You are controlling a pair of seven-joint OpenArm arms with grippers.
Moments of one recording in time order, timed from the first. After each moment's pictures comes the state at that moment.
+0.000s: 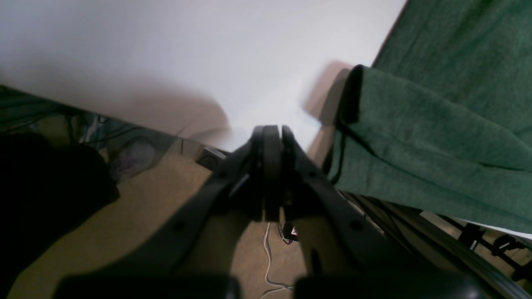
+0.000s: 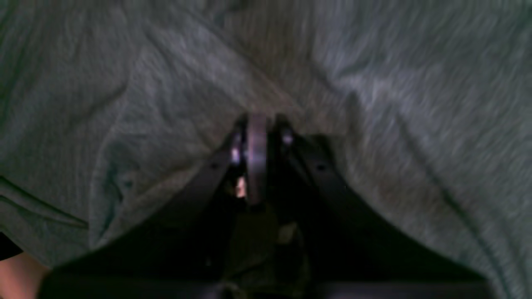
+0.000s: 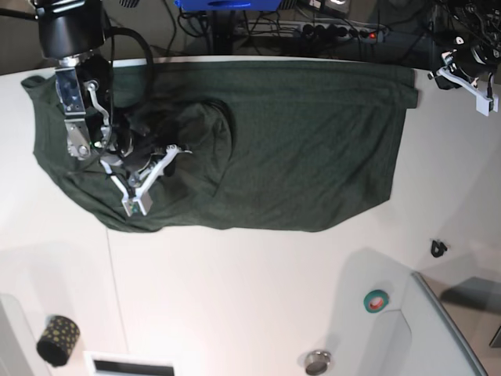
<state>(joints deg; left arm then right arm) 15.3 -11.9 -57.3 77.6 -20.7 -41.1 57.9 -0.5 6.8 -6.9 73.6 21.0 11.6 -41.1</state>
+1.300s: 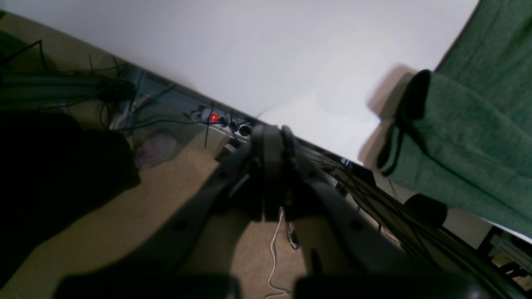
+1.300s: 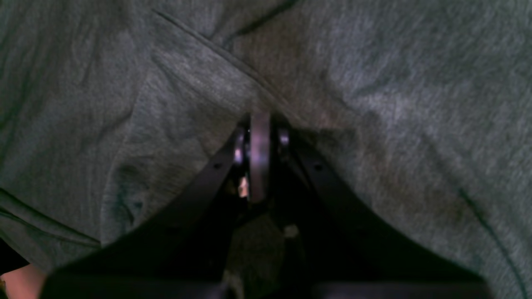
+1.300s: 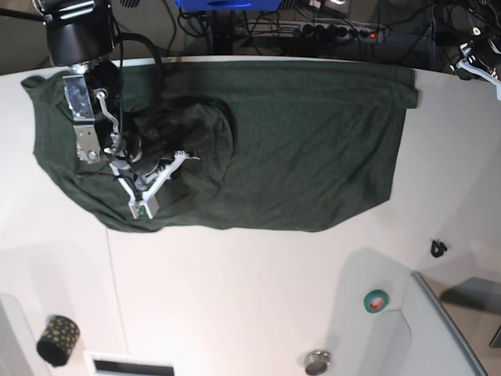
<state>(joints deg) 16.6 -14.1 -63.3 77.2 -20.7 -41.1 57.9 1.4 4.7 -7.0 70.2 21.0 9.6 -40.6</state>
